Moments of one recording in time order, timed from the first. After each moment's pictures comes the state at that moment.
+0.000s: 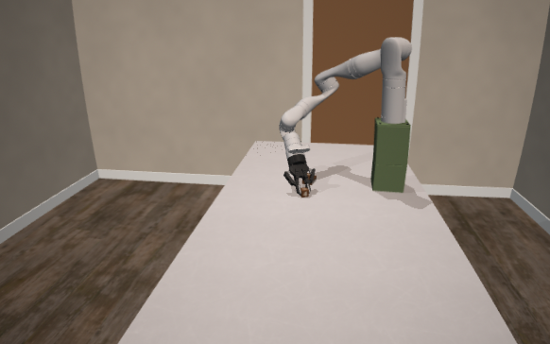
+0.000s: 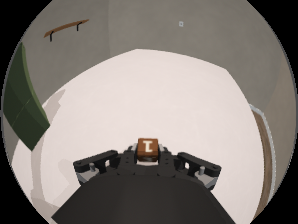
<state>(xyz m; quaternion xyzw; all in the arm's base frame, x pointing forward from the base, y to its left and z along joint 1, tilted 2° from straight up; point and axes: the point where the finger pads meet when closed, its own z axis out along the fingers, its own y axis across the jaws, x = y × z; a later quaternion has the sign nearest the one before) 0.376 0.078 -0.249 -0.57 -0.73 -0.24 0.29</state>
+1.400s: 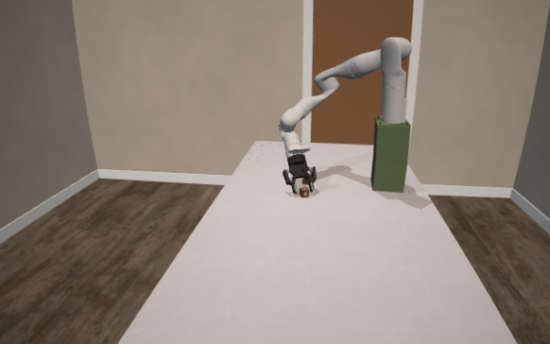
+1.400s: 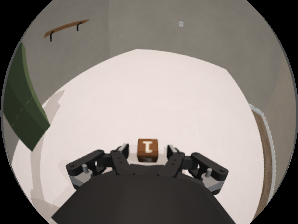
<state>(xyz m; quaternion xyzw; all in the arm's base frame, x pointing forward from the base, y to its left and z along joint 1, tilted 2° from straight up) 0.376 0.078 -0.249 -0.57 -0.73 -0.24 0.29</state>
